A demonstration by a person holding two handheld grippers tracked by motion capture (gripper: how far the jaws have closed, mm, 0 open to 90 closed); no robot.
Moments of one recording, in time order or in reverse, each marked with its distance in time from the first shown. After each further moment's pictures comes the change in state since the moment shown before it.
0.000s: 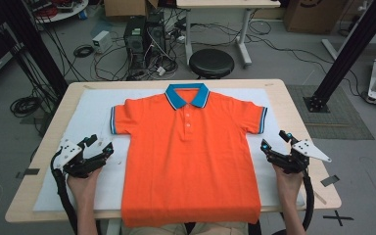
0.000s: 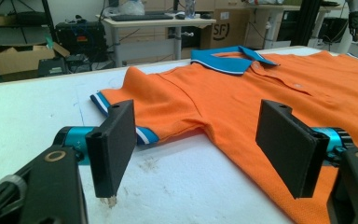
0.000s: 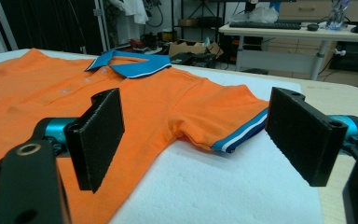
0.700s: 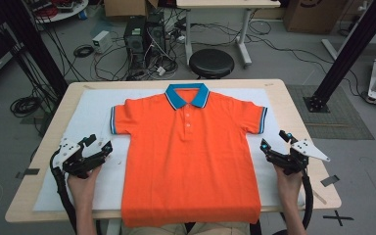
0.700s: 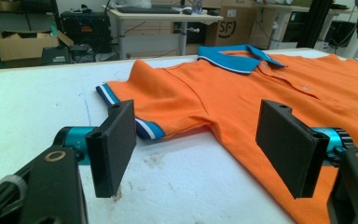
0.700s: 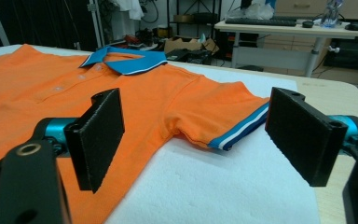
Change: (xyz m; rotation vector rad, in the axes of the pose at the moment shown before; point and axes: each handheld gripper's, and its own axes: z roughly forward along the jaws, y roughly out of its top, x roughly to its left) left arm 0.004 0.001 0.002 0.024 0.023 -0.051; right arm 0.001 0.001 0.002 0.014 -0.021 -0.009
